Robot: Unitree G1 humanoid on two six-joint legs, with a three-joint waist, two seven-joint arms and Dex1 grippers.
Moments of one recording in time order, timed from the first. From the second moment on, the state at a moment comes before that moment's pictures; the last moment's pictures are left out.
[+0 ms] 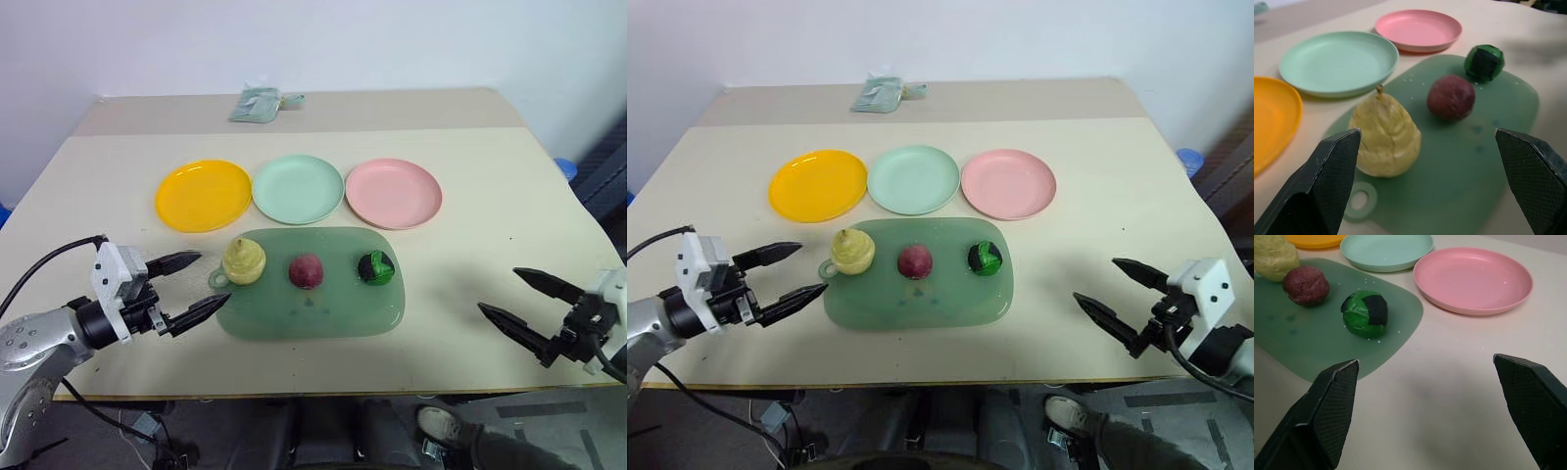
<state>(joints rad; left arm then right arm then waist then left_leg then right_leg) 0.23 0.81 0.41 -0.51 -0.72 0.43 -0.90 0.44 -0.75 -0.66 -0.53 0.71 0.44 0.86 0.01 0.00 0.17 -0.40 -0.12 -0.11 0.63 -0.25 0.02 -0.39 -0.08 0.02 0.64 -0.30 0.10</state>
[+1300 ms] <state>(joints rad) -0.04 0.46 0.06 -0.47 -0.39 0.52 -0.40 -0.10 -0.75 -0.13 -0.36 0.59 0.32 1.06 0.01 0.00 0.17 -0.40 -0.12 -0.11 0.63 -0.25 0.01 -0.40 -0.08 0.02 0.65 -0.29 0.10</state>
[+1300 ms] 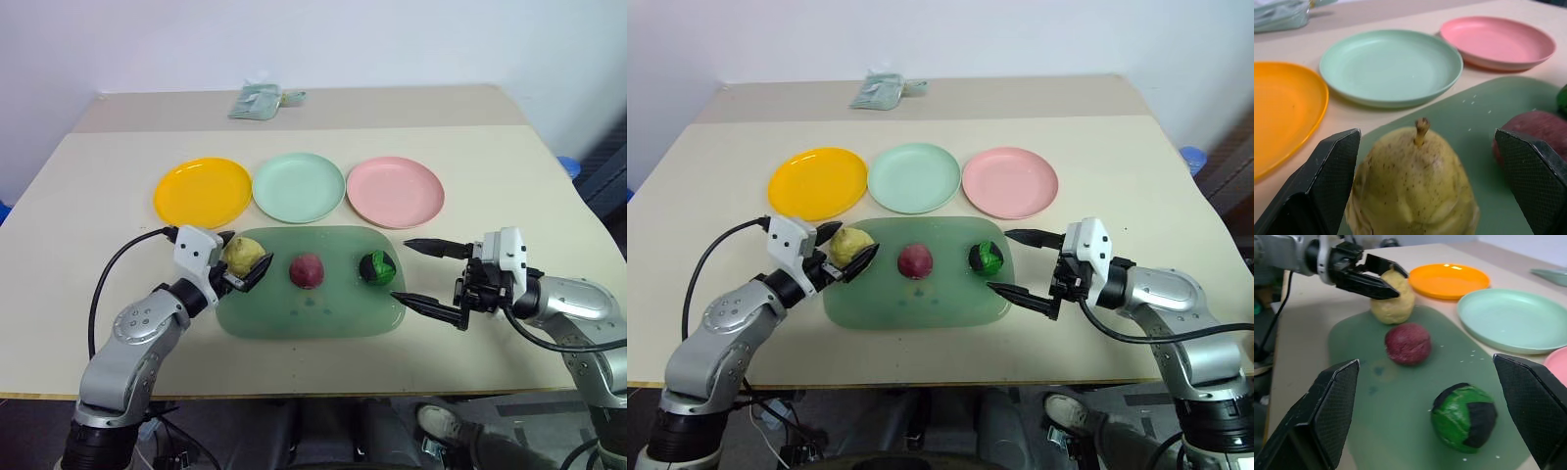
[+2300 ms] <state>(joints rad) -0.70 0.29 0.27 0.34 -0.23 0.37 0.01 -0.23 -0.64 -0.09 -0.27 0.53 0.28 0.98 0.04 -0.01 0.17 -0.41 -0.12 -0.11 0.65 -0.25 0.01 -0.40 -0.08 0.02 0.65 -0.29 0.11</state>
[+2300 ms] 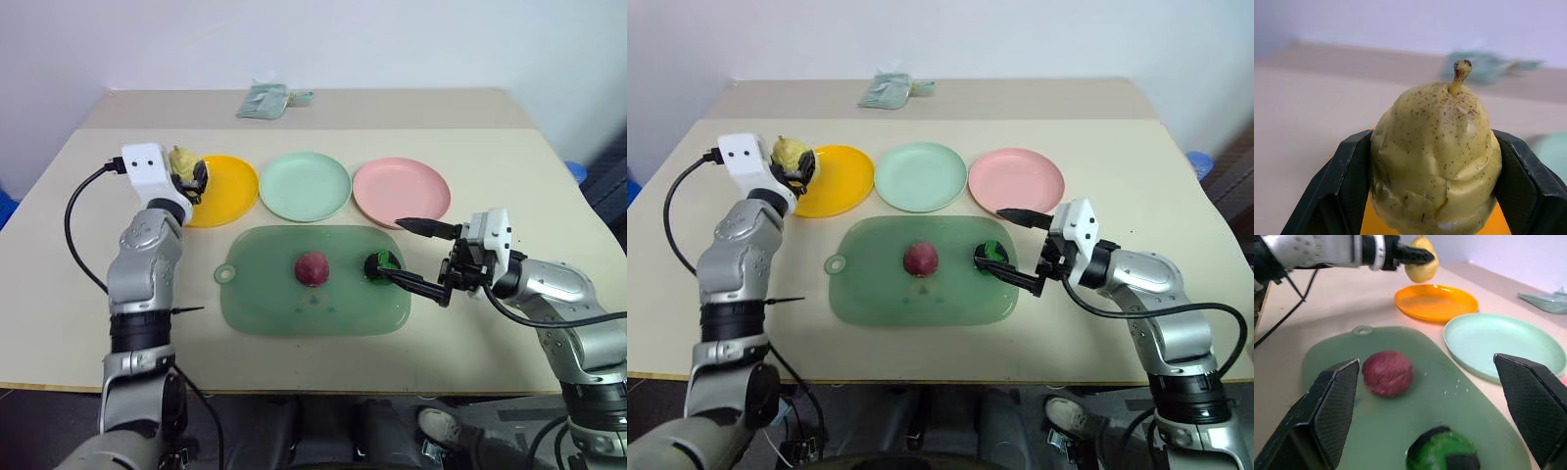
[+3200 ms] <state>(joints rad) -0.16 0.48 0.29 -0.21 -0.59 0.37 -0.57 -0.34 -0.59 0.07 -0.30 0.42 0.43 0.81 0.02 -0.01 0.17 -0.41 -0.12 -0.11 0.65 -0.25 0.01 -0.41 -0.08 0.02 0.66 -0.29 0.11</state>
